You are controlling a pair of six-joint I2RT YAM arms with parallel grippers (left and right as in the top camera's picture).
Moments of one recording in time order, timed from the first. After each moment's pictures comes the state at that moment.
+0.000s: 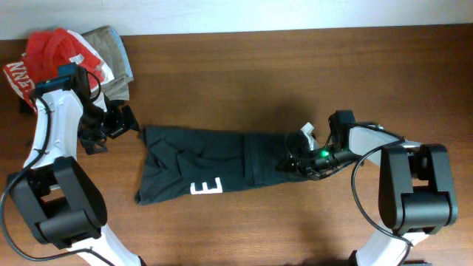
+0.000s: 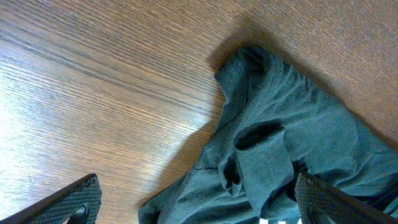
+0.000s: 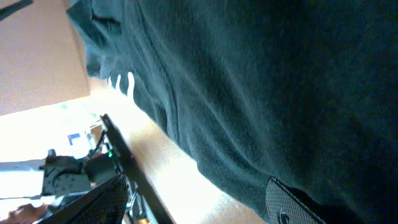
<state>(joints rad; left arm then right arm) 0.26 1.96 1.61 -1.22 0.18 -0.21 0.00 1.91 0.98 -0.78 -0.95 -0.13</state>
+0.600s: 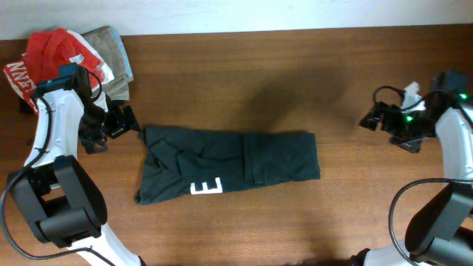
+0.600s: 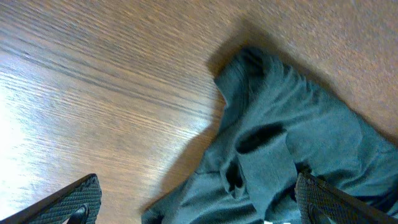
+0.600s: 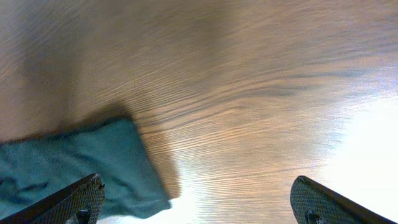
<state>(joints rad) 0.27 1.97 1.61 -1.21 0.18 -0.18 -0.45 1.71 1.36 -1.05 -0.37 0.03</state>
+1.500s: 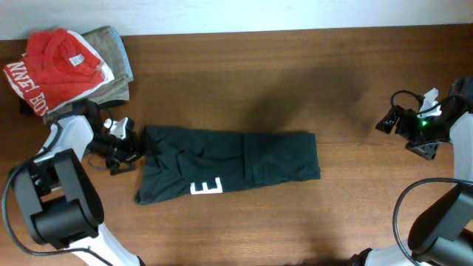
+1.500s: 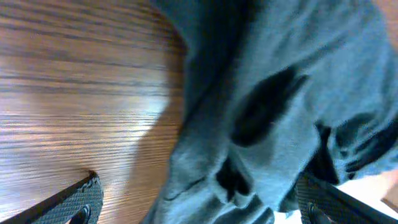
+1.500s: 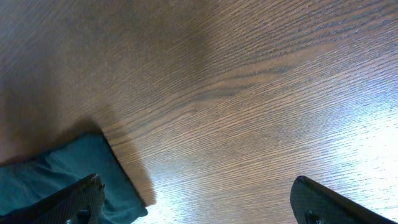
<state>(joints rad) 0.30 1.98 1.26 -0.97 0.49 0.06 -0.52 1.71 1.36 -1.05 -0.33 0.03</state>
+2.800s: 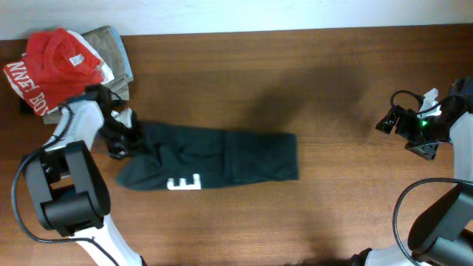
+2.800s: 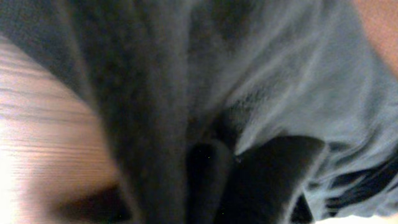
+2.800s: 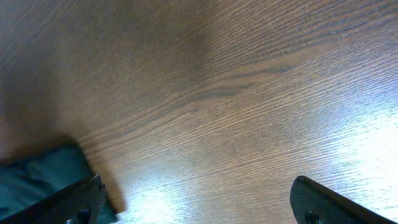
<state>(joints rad) 0.22 2.04 1.45 -1.08 0.32 -0.12 -0.52 1.71 1.36 -1.05 -0.33 0.03</state>
